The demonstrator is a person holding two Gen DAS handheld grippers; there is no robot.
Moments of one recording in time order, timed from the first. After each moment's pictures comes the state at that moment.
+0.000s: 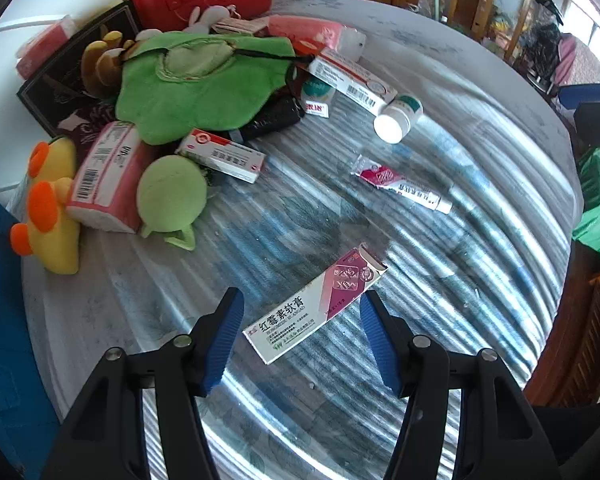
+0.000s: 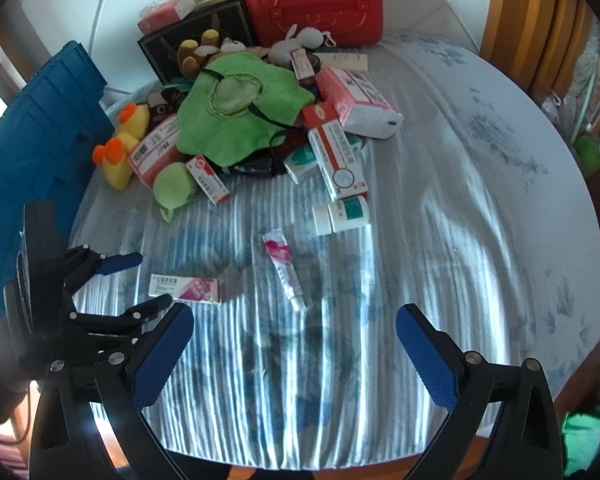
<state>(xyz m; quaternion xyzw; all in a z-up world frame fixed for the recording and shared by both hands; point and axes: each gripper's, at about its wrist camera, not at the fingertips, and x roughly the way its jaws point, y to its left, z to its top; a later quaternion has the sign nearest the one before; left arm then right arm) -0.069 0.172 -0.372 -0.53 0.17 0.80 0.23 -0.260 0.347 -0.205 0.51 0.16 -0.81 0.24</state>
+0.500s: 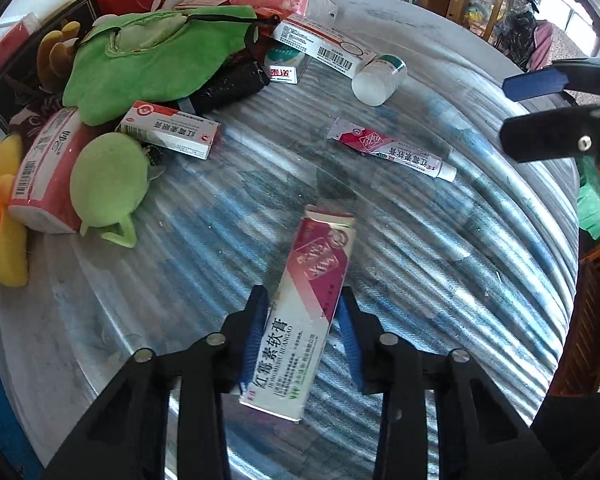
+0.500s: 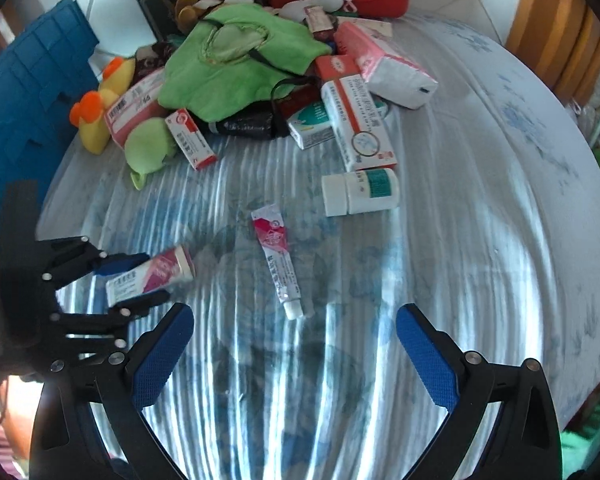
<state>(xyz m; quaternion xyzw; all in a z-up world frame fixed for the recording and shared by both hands) -0.062 0.175 -0.413 -0.52 0.16 0.79 0.26 -0.284 0.324 -0.275 0.51 0.21 -0.80 0.25</state>
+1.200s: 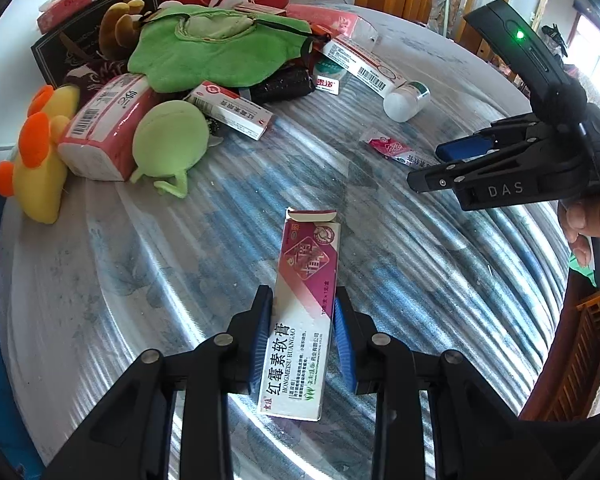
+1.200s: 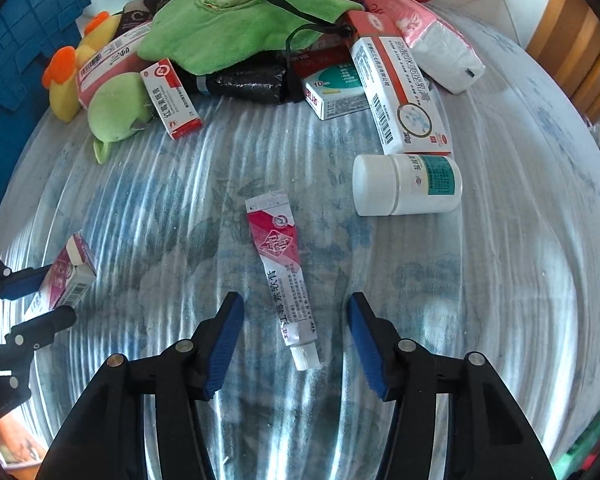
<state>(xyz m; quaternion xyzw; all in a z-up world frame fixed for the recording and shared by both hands) -0.056 0.125 -0.387 -0.51 0.10 0.83 0.21 -0.302 0.293 -0.335 0.51 0.25 -0.79 0.23</state>
